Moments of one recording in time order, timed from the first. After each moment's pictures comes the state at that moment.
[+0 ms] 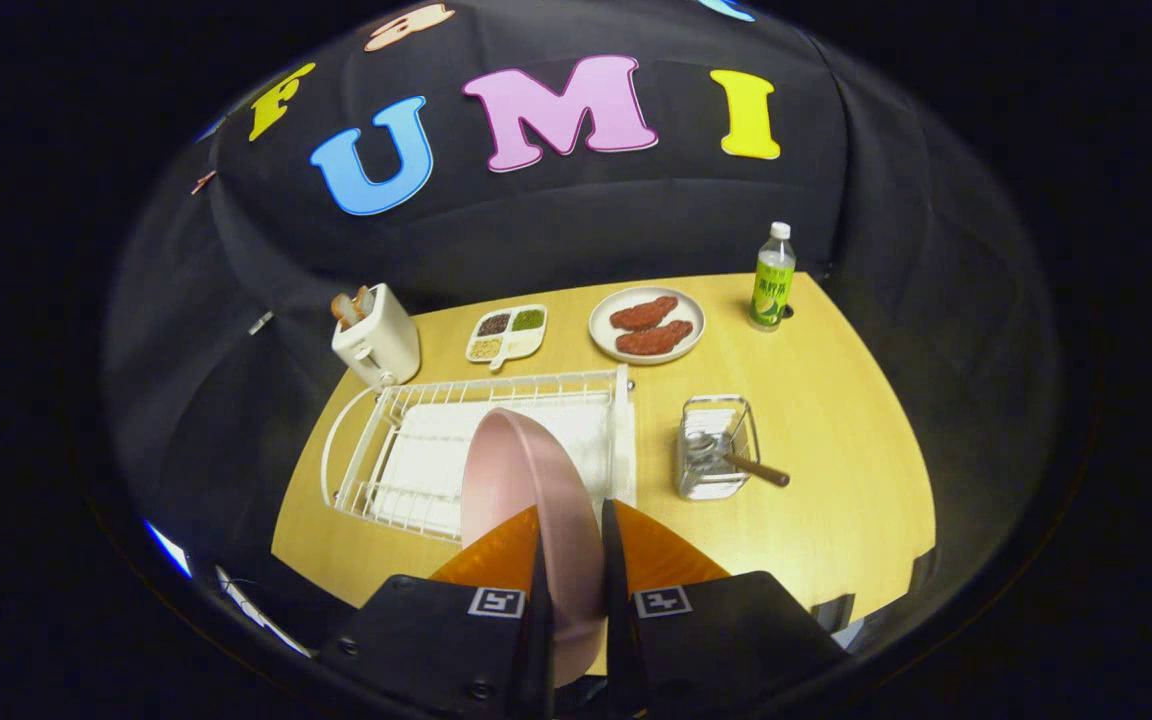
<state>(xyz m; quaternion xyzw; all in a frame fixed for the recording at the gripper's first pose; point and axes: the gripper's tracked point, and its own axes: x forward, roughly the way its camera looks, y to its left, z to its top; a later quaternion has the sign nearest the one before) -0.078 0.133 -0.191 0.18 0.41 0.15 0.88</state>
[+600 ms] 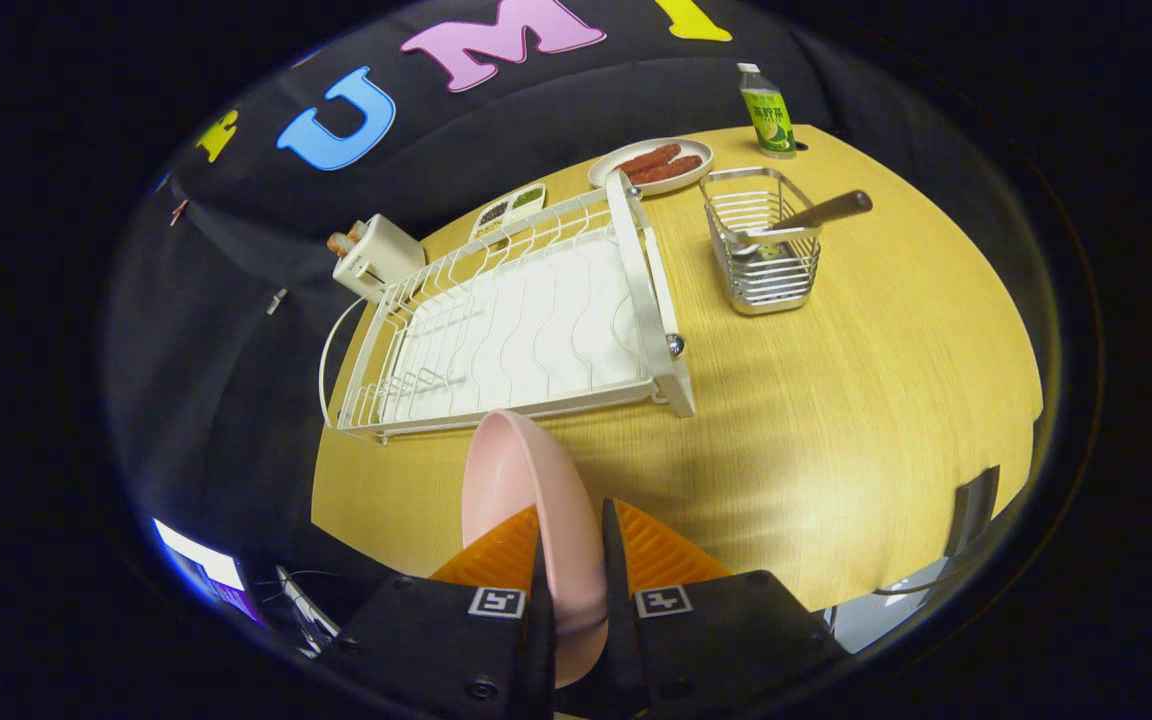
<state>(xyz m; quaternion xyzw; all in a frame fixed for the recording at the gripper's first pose) -0.158 0.183 -0.317 0.27 0.50 0.19 0.80</state>
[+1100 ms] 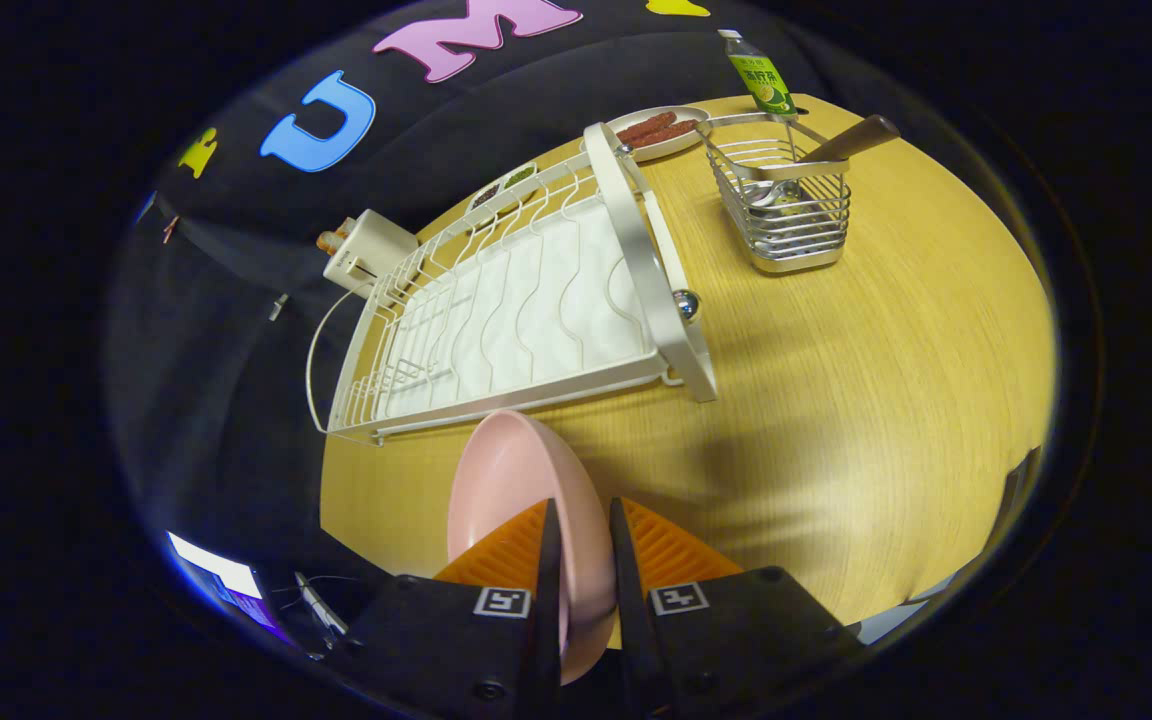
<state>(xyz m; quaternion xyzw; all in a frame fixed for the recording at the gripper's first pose) -0.150 0.197 -0.361 0.27 0.51 0.18 0.79</state>
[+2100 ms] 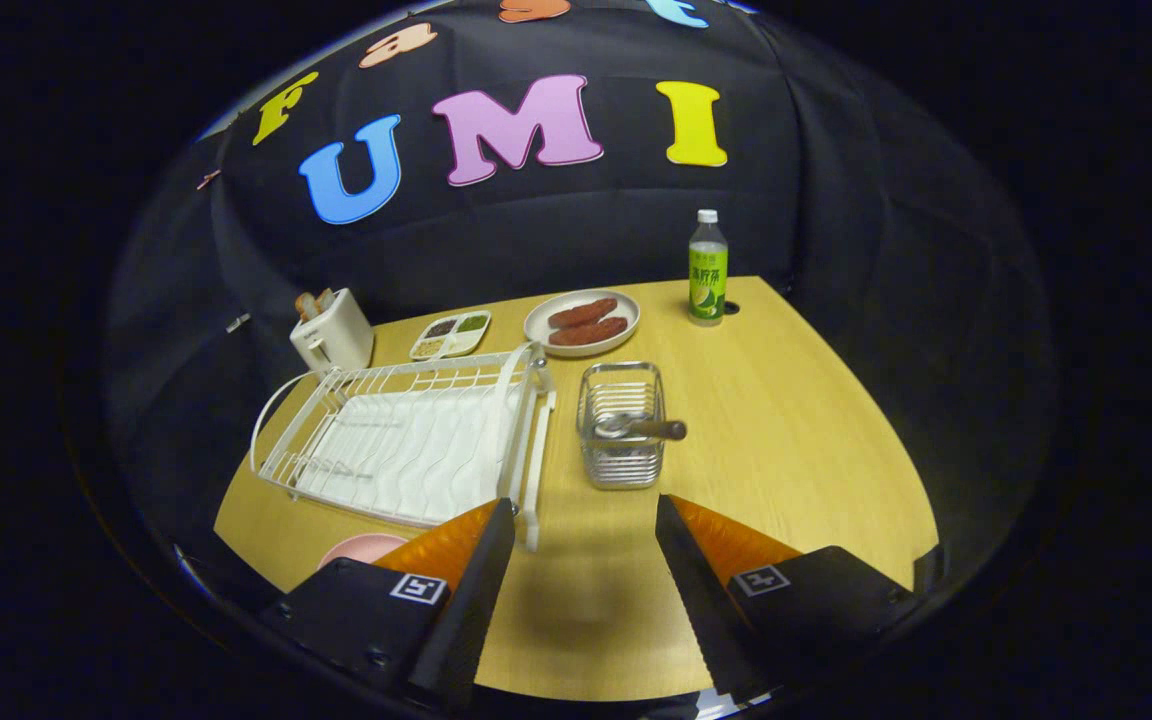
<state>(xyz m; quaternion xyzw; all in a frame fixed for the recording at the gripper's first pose) -0.069 0.040 -0.278 0.14 0.32 0.10 0.93</state>
